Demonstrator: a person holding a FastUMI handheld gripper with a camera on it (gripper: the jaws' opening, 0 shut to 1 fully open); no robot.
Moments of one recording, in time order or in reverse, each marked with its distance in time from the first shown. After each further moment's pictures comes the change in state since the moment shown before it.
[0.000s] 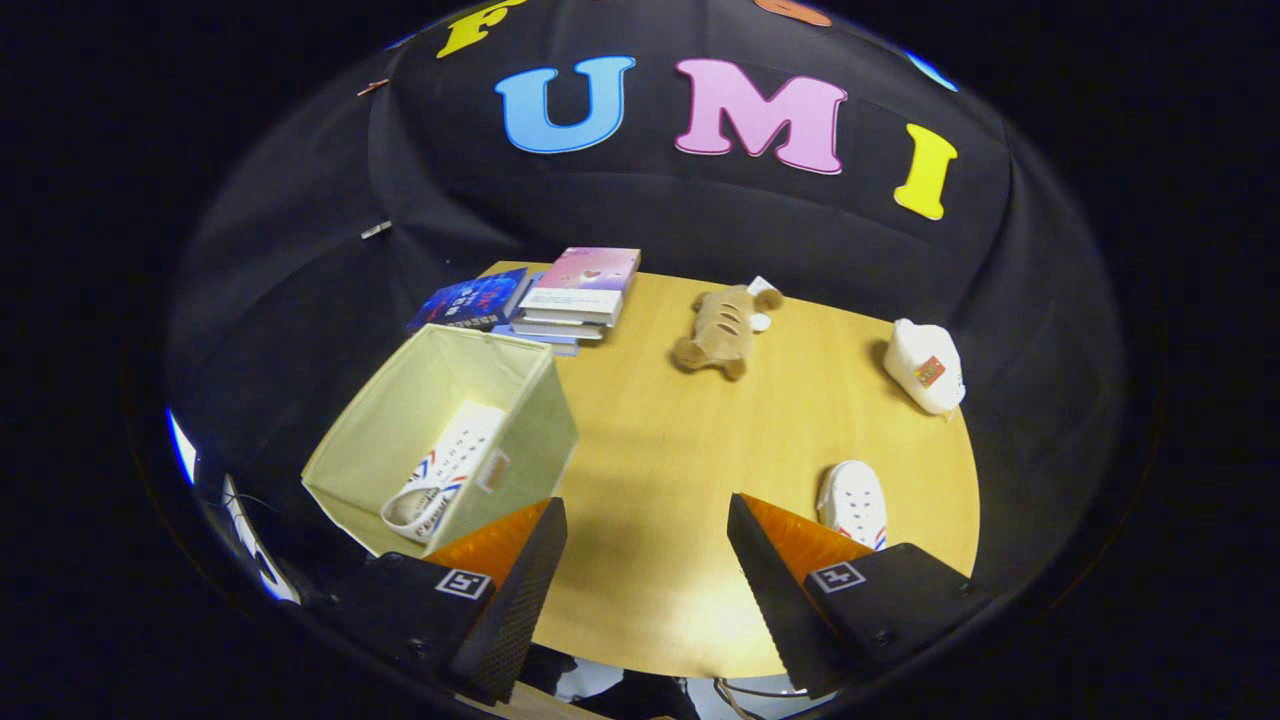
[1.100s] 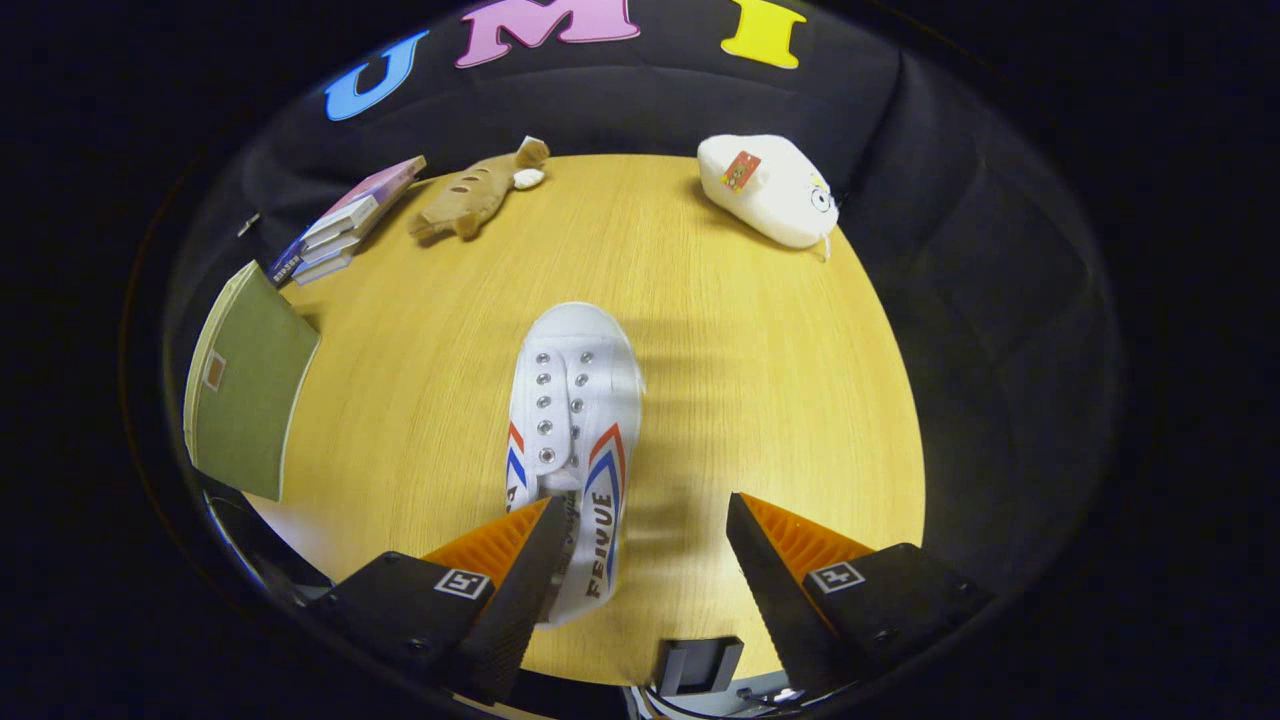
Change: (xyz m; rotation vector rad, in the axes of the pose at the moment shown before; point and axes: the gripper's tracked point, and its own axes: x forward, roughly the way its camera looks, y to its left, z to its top) arm 0.079 -0.255 -0.159 0.162 0.315 -0.119
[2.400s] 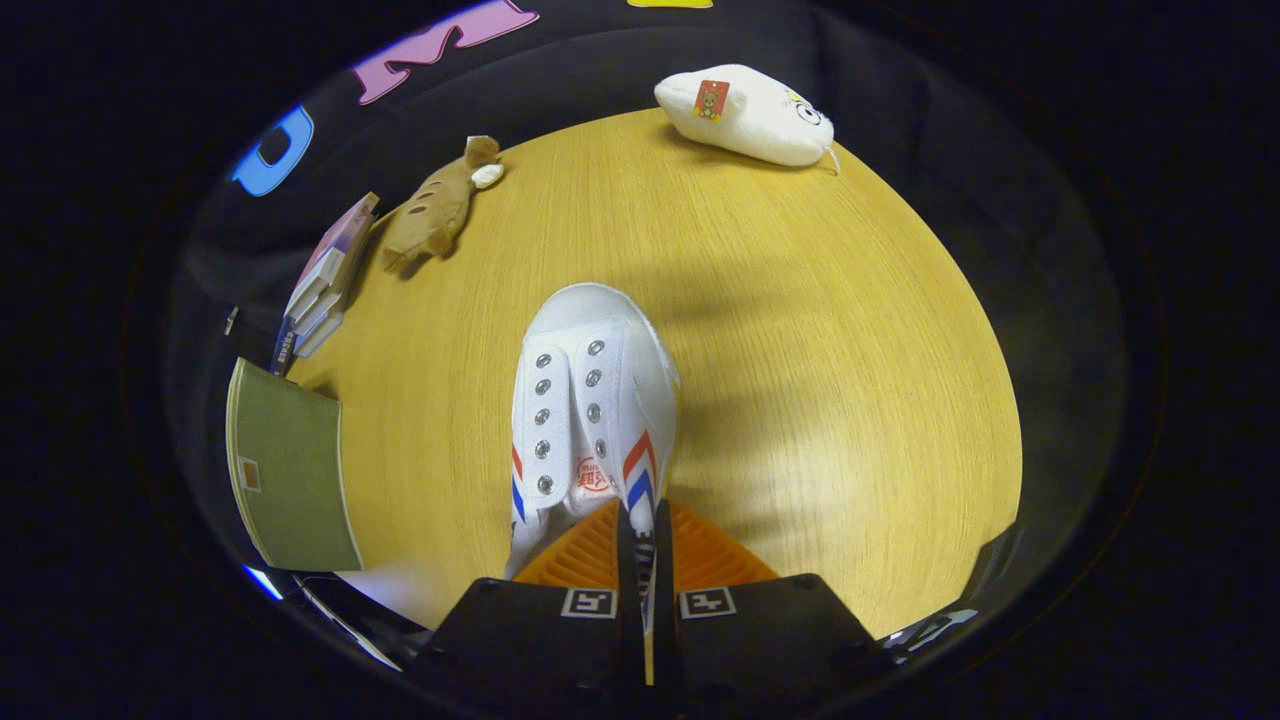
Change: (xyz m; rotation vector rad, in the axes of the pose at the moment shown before) arm 0.008 0.046 0.009 0.265 0.086 0.112
